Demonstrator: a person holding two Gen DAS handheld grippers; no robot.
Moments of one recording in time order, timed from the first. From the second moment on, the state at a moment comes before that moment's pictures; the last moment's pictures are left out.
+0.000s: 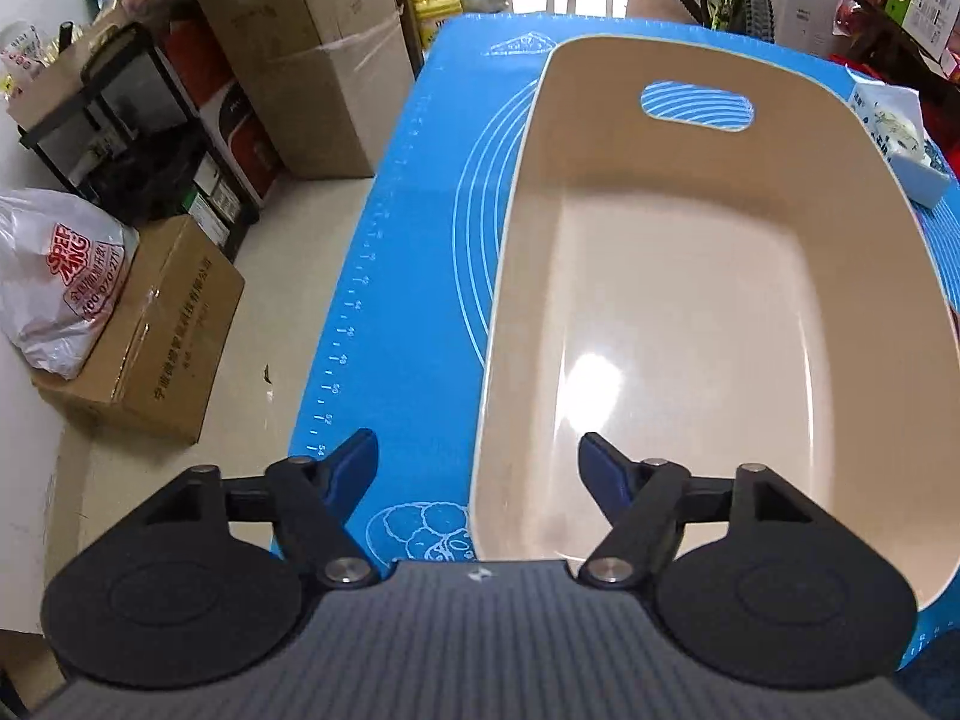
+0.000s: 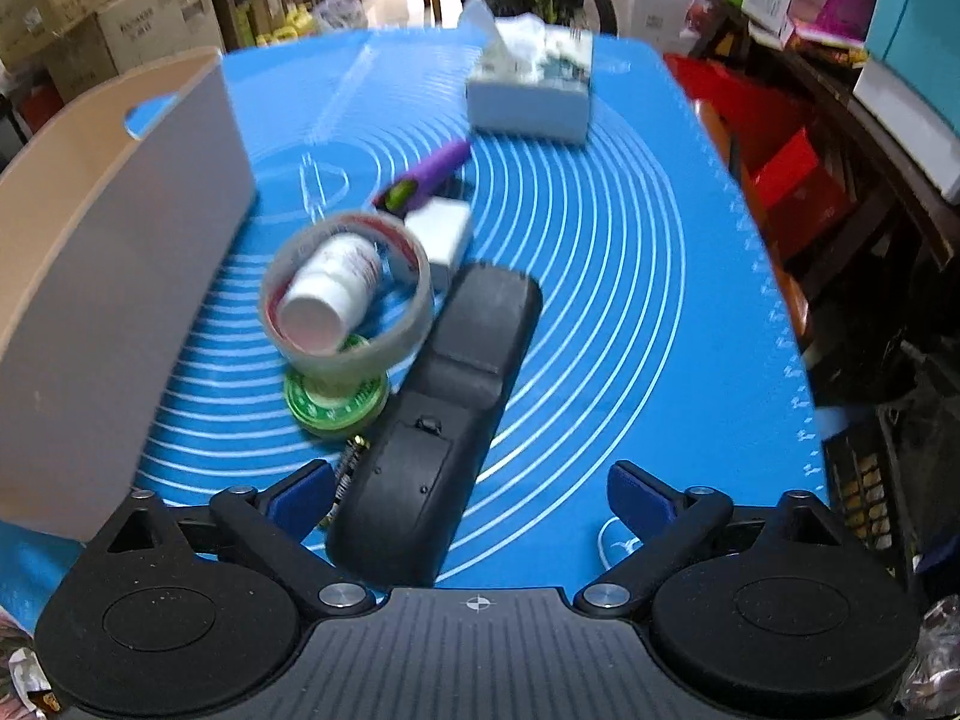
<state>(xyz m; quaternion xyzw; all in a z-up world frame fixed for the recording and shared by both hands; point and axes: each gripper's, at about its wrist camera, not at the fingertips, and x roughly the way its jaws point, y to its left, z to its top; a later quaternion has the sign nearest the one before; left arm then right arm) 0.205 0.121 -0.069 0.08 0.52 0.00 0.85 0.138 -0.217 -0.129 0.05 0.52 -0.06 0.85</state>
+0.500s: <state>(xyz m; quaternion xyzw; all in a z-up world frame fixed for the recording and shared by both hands) 0.214 0.126 -0.073 0.06 0.55 -0.02 0.83 0.161 -0.212 -0.149 0.06 0.53 -0.06 0.84</state>
